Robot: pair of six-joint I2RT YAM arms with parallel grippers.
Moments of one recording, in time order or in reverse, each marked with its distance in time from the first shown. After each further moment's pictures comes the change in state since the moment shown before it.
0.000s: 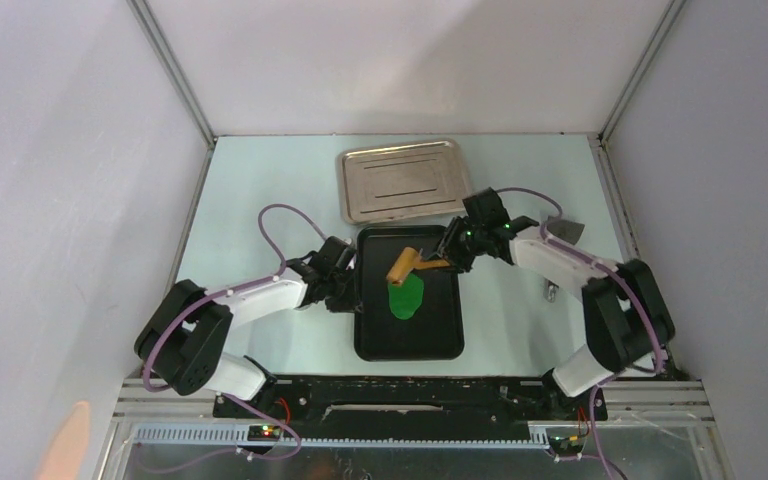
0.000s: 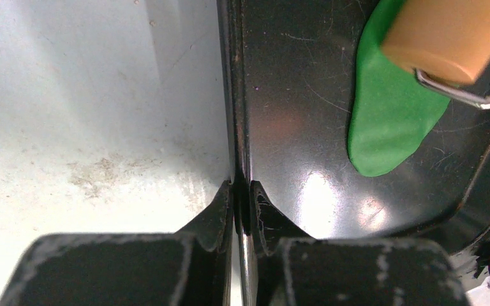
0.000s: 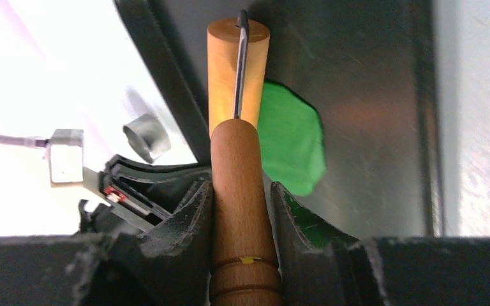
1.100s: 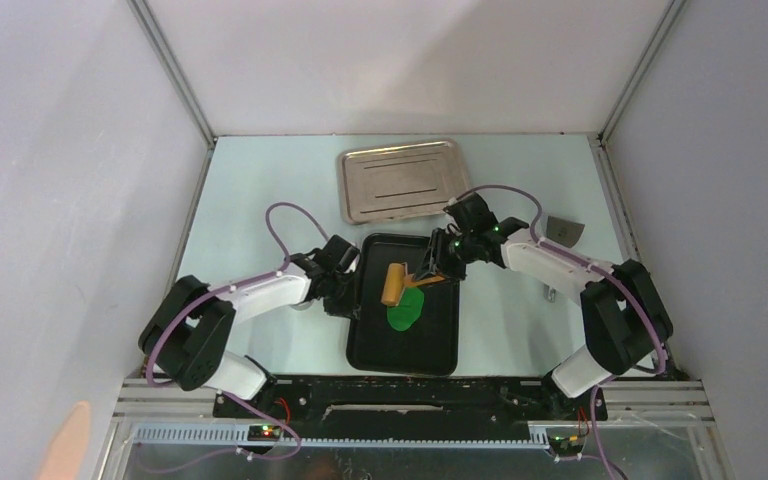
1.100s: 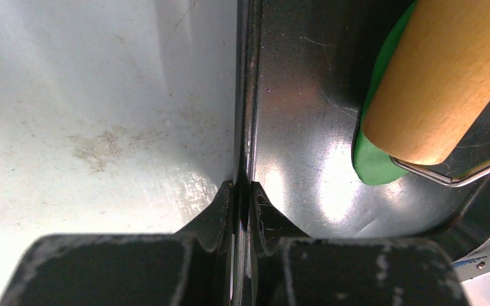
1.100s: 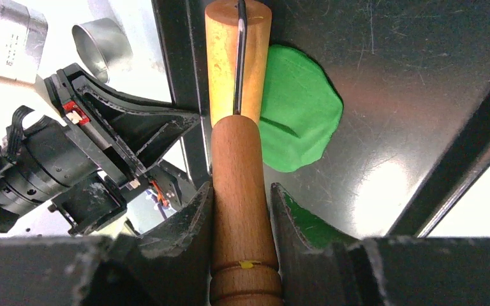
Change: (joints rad) left arm -0.007 0.029 0.052 -0.124 0.016 0.043; right arm 0.098 0.027 0.054 -0.075 -0.107 -0.237
